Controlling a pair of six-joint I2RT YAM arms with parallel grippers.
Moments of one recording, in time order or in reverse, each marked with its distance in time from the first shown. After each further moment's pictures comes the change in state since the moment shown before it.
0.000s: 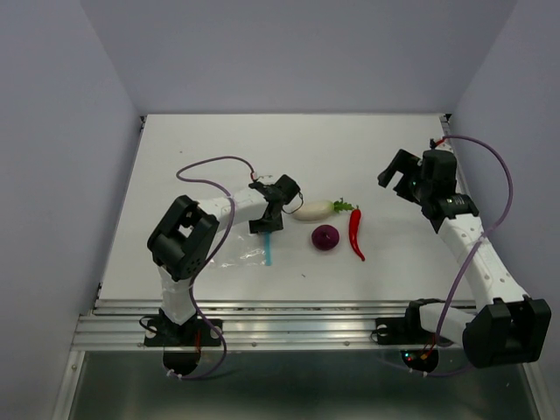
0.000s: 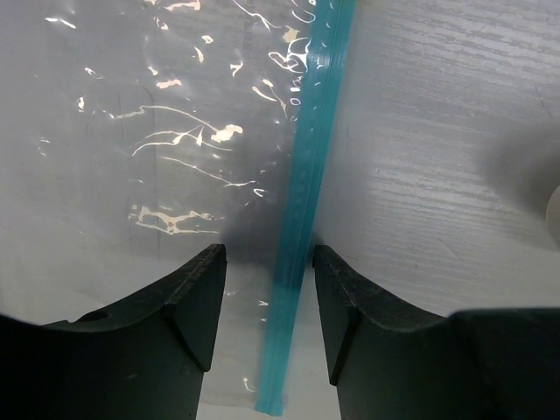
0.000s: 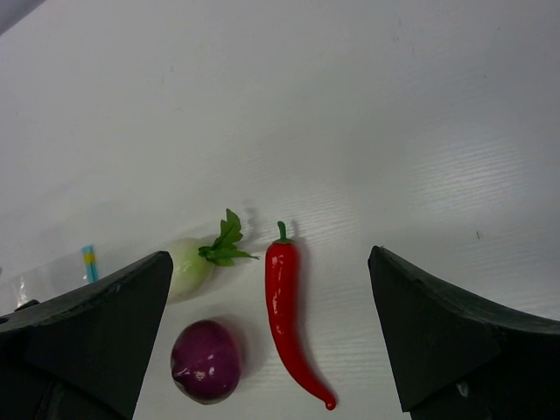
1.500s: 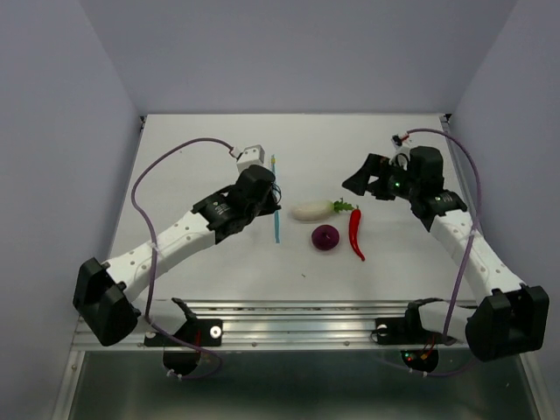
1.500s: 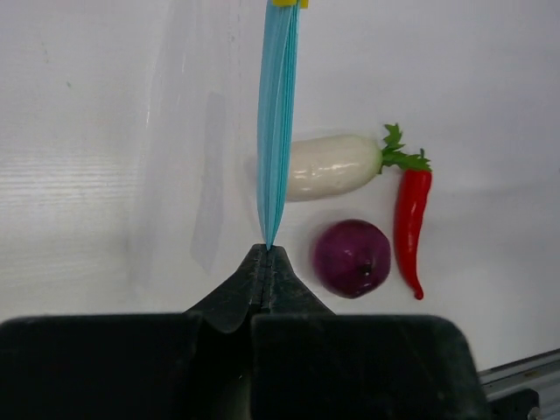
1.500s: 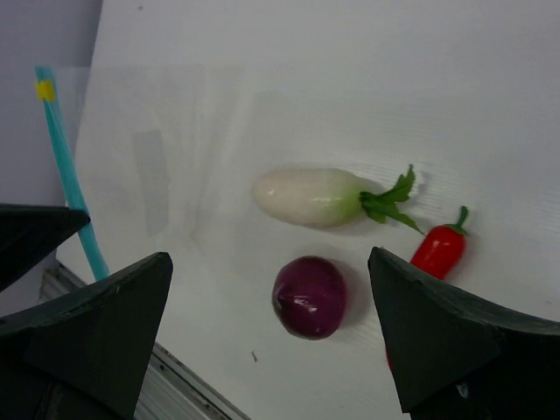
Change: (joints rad) left arm -0.069 -0.541 -0.132 0.220 0.007 0.073; right arm 0.041 0.035 -0.004 0.110 -0.509 -0.053
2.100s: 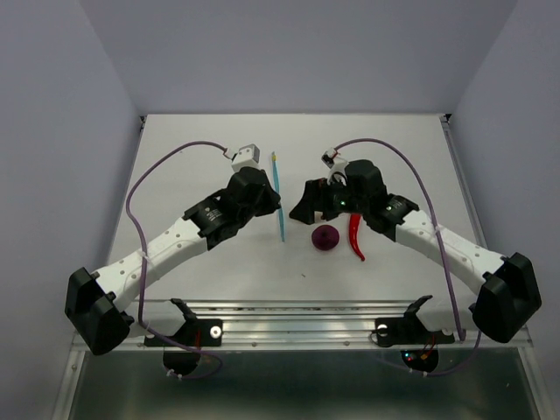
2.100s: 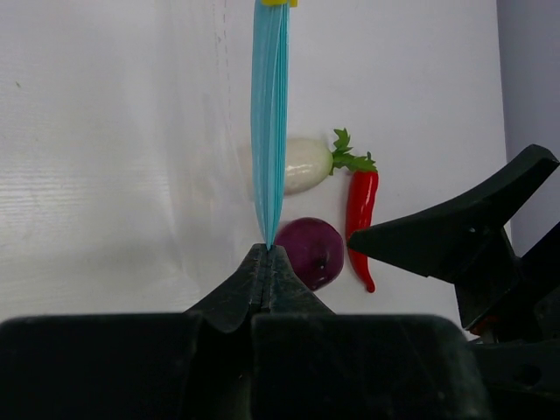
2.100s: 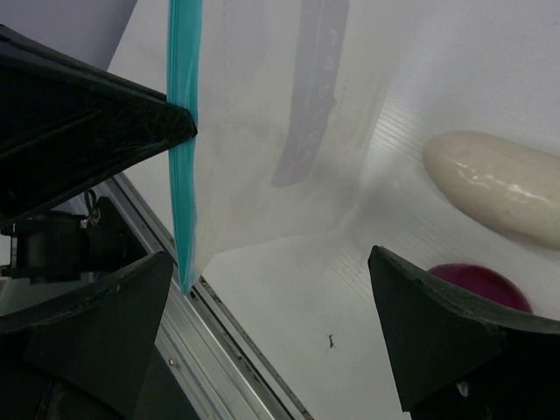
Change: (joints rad) left arm 0.000 -0.117 -0.051 0.093 0.073 -0.035; right arm 0.494 0.119 0.017 0.114 0.069 -0.002
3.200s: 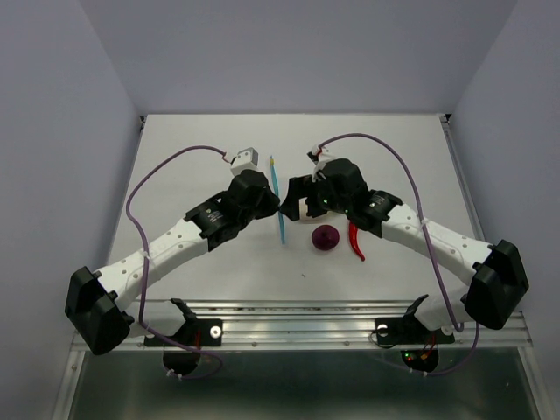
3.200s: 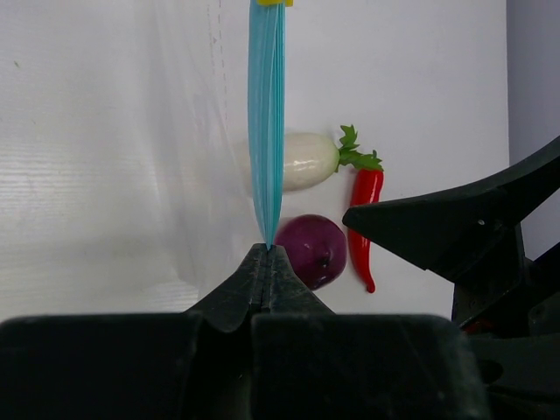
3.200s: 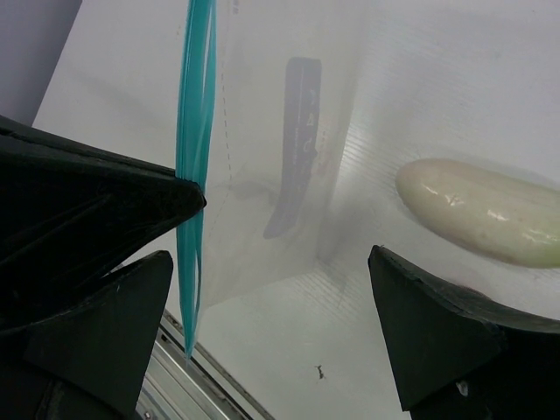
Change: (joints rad) left arm 0.000 0.001 -0.029 0.010 -0.005 -0.048; right arm 0.148 0.116 0.140 -0.055 0.314 -0.005
